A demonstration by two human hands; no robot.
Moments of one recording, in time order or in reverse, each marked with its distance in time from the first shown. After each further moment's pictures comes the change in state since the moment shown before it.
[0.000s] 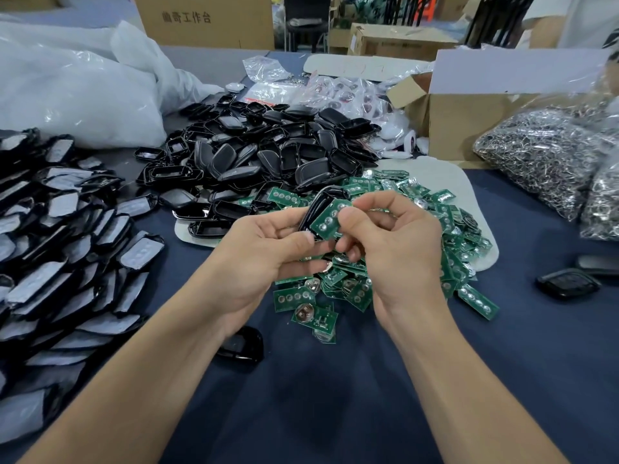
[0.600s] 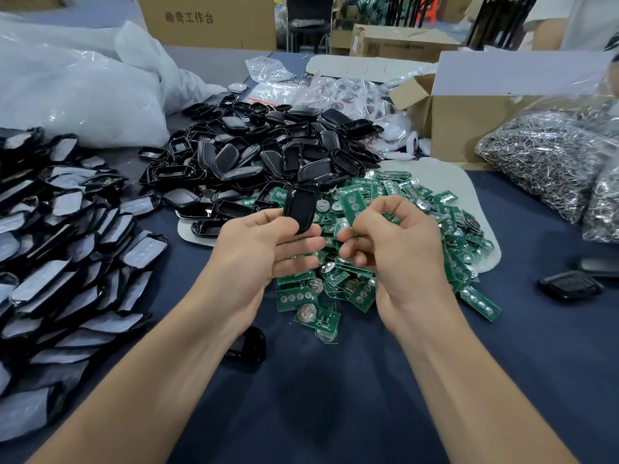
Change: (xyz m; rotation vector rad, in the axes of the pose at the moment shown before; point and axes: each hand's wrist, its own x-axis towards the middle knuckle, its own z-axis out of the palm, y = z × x) left_hand 0.003 -0.001 0.005 -0.154 0.333 -0.020; right_hand -0.001 -0.007 0.001 0.057 0.019 0.197
